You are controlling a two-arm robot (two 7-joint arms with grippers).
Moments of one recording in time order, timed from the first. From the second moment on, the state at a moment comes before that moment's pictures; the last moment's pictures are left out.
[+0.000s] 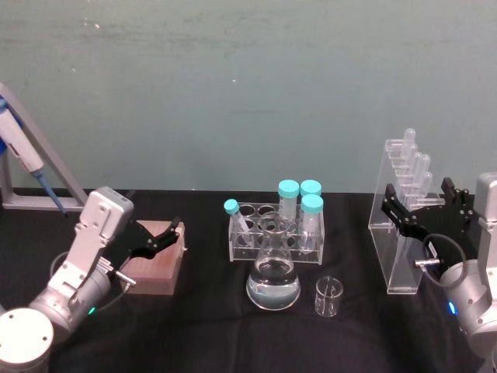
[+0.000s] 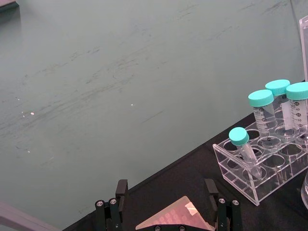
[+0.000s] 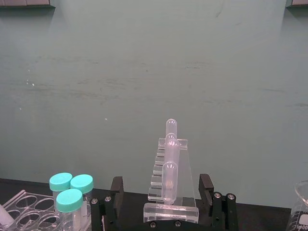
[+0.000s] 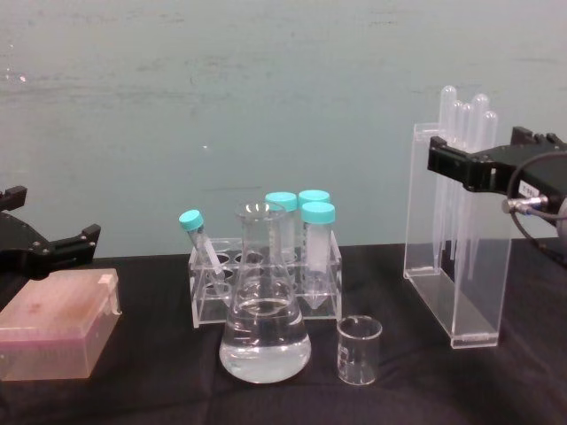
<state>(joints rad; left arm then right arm) -0.20 0.60 0.45 -1.41 -0.25 -0.12 0.03 0.14 0.09 -0.18 -1.50 0.07 -0.05 0.00</state>
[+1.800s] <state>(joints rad) -0.20 0.60 0.45 -1.41 -0.25 -0.12 0.03 0.17 -0.01 -0.10 -1.45 -0.03 -0.05 0.03</state>
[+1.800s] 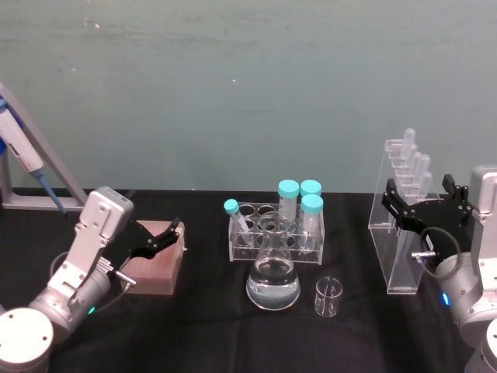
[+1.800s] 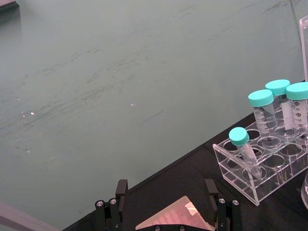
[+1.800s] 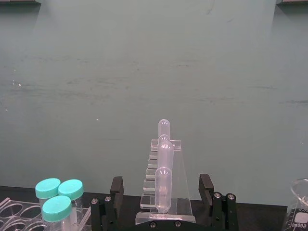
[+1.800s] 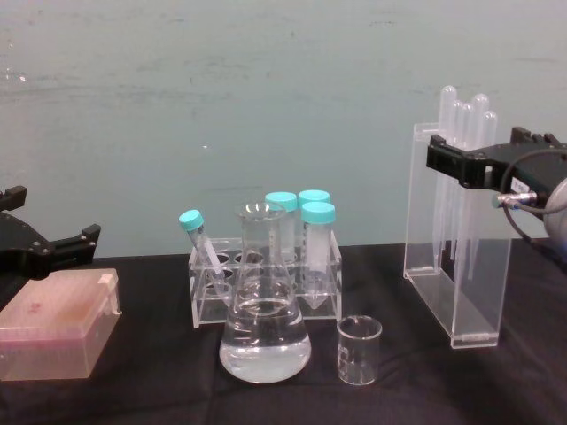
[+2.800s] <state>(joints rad) -0.20 0.60 0.45 -1.41 -0.25 -0.12 0.03 0.18 -0.02 -0.10 -1.43 -0.04 -0.04 0.03</state>
